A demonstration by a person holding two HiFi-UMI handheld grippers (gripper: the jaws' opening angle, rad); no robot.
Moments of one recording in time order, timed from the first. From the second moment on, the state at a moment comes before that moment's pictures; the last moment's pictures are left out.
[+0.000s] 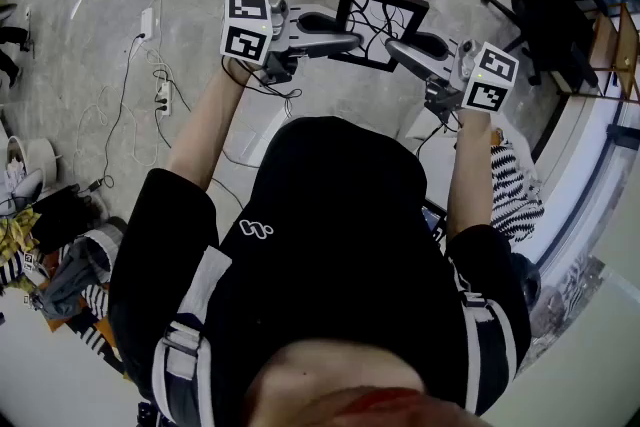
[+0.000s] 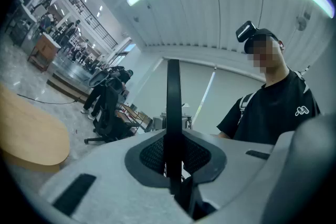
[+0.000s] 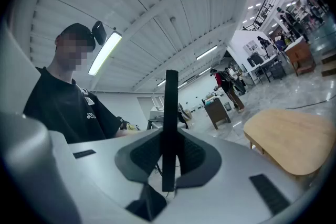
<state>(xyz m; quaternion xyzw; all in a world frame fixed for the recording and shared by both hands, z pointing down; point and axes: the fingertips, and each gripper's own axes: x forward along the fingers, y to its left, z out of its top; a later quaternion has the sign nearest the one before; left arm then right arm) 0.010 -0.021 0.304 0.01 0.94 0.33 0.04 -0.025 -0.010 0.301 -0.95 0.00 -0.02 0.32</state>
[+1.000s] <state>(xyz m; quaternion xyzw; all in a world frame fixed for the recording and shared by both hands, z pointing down) 0.010 -0.017 0.317 0.02 0.94 0.35 0.02 -0.027 -0.008 0.315 -0.94 -0.01 0.00 0.35</state>
